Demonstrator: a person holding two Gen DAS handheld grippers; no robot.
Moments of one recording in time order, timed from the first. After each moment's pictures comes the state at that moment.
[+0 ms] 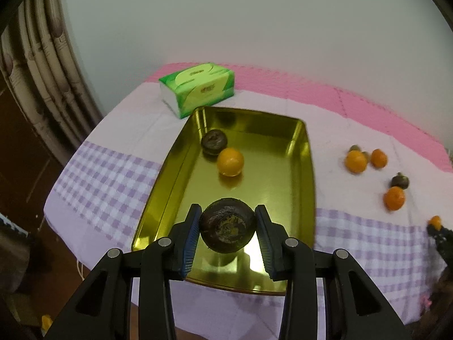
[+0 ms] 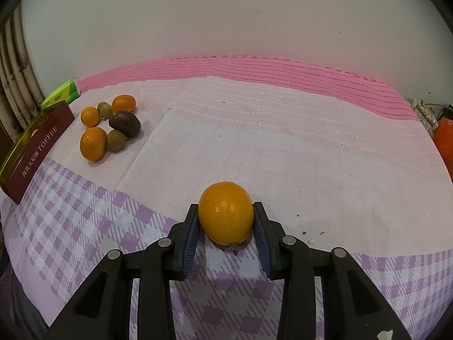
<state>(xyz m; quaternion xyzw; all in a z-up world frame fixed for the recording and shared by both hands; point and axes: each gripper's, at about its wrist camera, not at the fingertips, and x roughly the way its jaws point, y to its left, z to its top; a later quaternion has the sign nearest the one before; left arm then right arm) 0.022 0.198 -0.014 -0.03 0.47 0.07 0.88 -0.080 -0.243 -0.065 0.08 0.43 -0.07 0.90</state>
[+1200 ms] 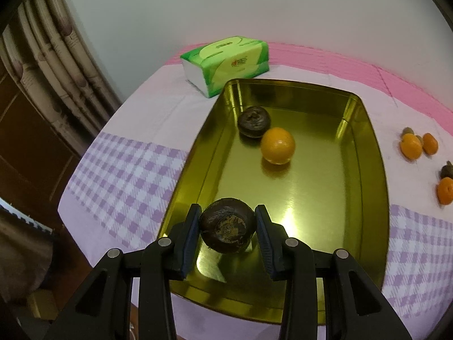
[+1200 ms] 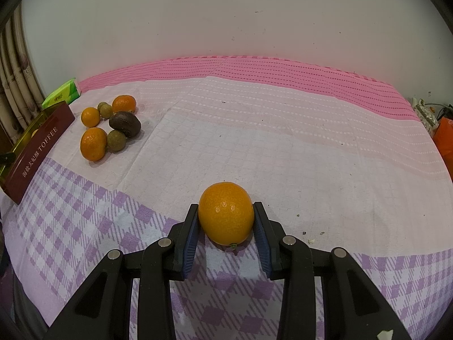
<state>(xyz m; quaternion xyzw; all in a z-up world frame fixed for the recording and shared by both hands) 0.047 0.221 -0.057 0.01 0.50 0.13 0.85 -0.080 -0.243 -0.065 0.08 0.42 -0.07 0.90</state>
